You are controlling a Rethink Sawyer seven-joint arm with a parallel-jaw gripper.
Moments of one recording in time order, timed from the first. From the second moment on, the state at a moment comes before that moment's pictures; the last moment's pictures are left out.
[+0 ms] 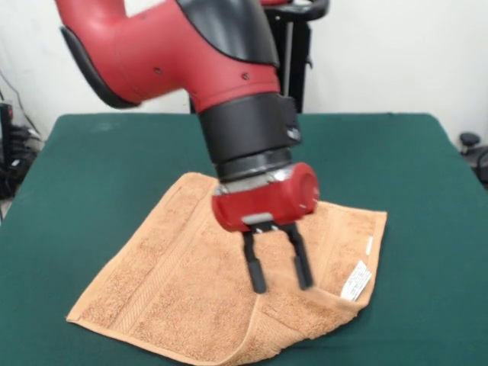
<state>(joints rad) -0.65 -0.42 0.58 1.61 -0.16 0.03 1.97</state>
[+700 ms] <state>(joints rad) -0.72 -0.47 0.58 1.65 -0.17 0.07 1.97</state>
